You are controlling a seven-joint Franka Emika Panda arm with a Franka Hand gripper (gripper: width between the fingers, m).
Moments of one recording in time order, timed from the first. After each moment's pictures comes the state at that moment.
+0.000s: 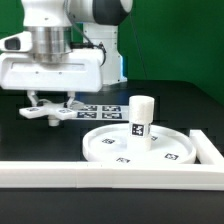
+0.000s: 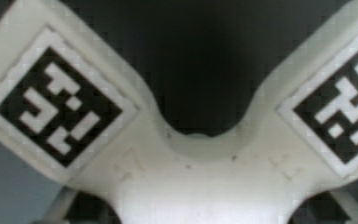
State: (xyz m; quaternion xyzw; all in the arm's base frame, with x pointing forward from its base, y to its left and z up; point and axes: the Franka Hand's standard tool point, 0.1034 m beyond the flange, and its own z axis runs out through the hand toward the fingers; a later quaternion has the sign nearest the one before) arm 0.446 -0.102 0.045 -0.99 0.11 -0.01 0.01
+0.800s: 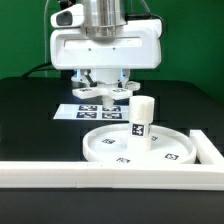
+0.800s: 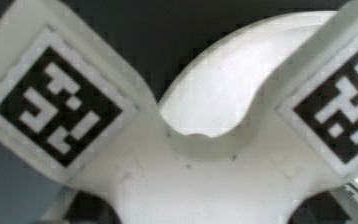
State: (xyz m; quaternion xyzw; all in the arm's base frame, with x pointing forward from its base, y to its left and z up) arm 0.484 -0.015 0.088 -0.99 0.17 -0.01 0.04
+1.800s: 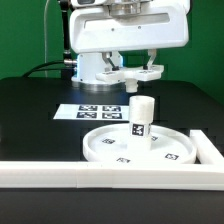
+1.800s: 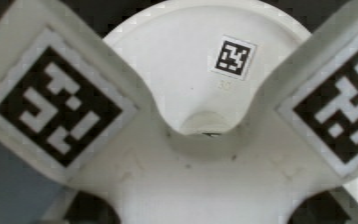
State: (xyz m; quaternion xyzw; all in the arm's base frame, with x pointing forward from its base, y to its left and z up) arm 0.513 0.026 0.128 -0.99 0.13 -0.01 0.05
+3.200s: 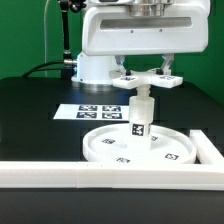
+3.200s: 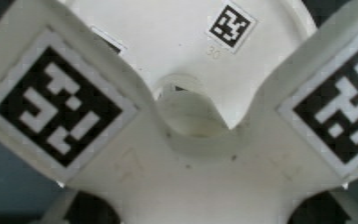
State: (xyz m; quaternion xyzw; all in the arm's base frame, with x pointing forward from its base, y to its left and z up) arm 0.549 0.039 0.124 -1.00 -0.01 0.01 0.02
